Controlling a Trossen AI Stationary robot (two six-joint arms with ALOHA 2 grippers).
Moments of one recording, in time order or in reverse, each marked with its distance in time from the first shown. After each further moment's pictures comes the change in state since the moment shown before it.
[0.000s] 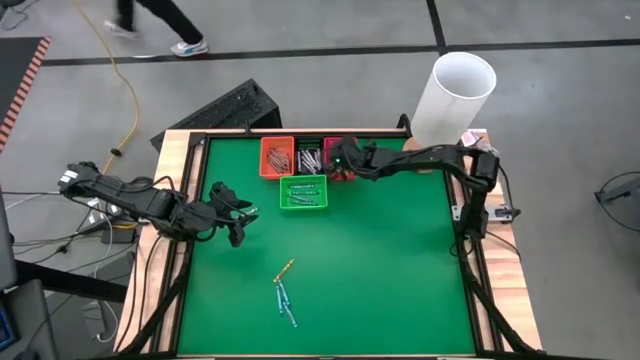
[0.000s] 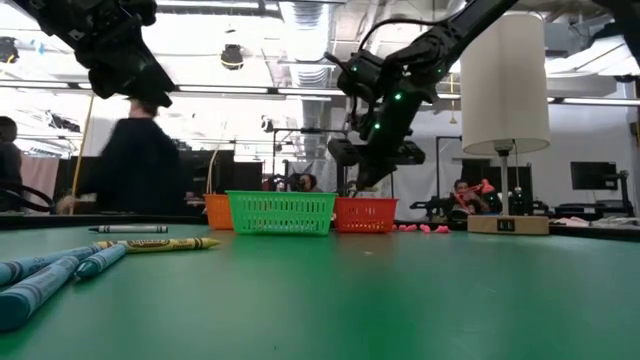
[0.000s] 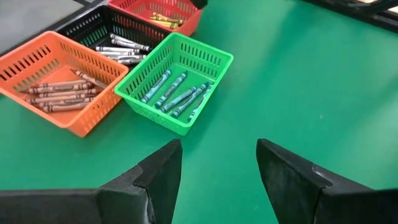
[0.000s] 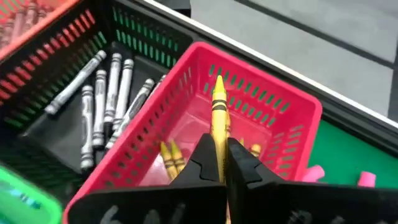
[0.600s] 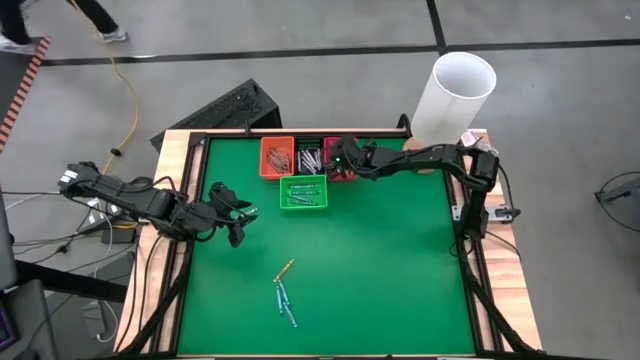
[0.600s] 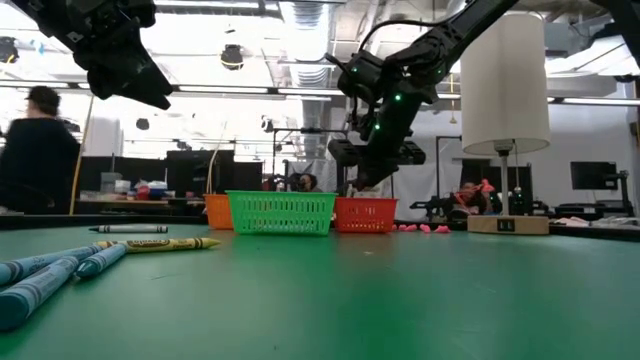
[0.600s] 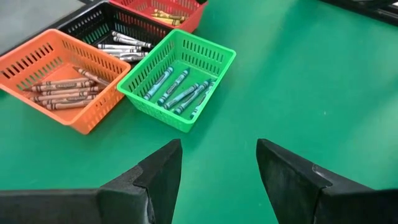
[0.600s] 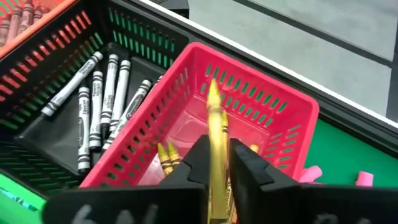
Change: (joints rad) left arm 0.000 0.000 0.000 -0.018 0.001 0.000; right arm -0.008 0.001 0.000 0.005 0.003 0.002
